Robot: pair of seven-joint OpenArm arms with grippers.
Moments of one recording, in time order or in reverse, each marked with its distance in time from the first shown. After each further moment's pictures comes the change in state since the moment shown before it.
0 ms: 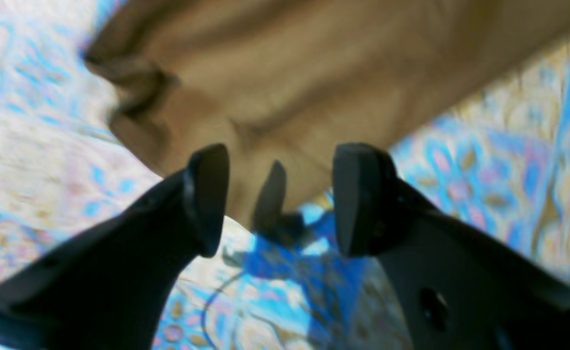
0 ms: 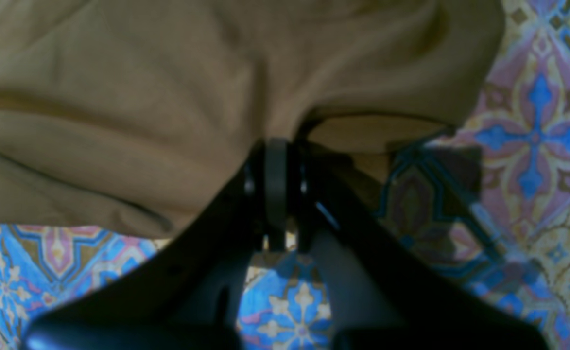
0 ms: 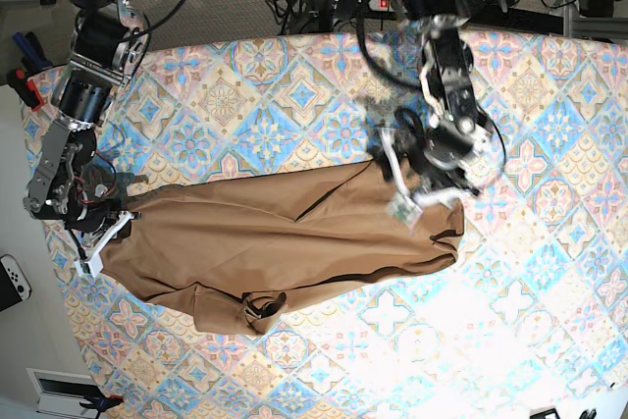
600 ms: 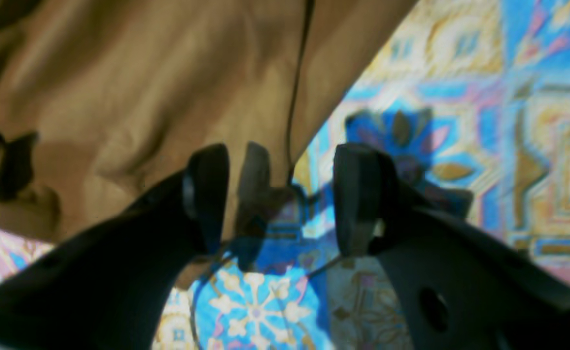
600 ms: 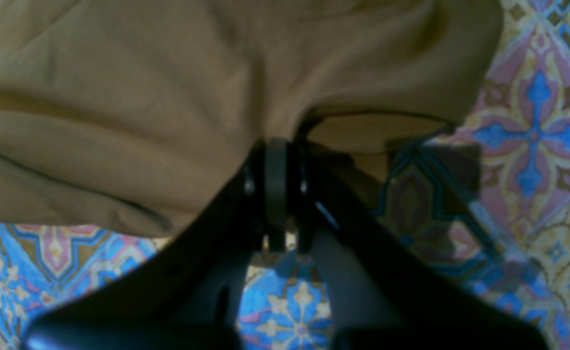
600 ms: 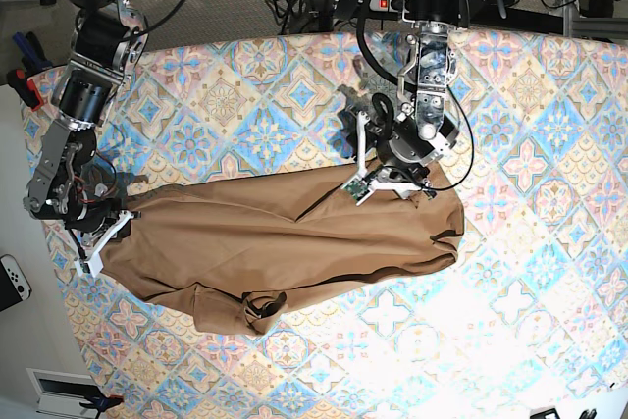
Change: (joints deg) left arm -1.3 -3.7 10.7 -10.0 3.8 -0.2 -6.0; right arm 0.0 0.0 0.0 0.2 0.0 0.0 0.0
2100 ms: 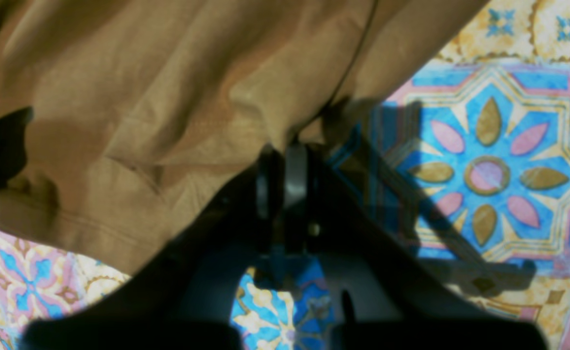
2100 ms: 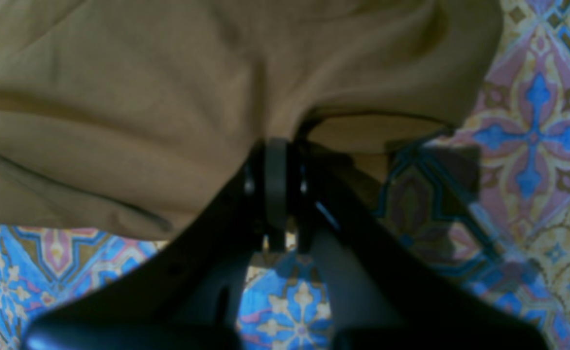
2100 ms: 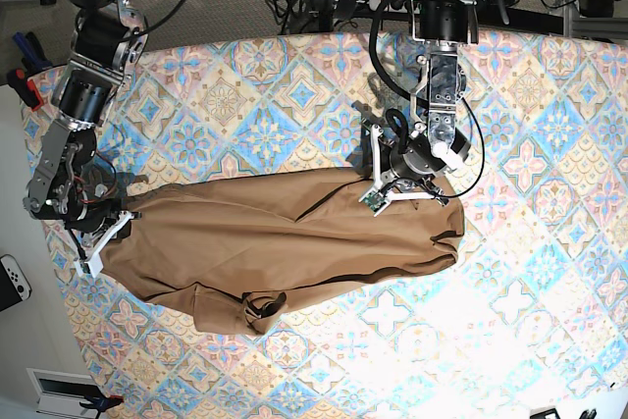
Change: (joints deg) left arm -3.4 -2.1 -3.6 -8.1 0.2 0.0 -4.6; right arm 0.0 0.0 0.0 0.0 0.0 0.0 0.1
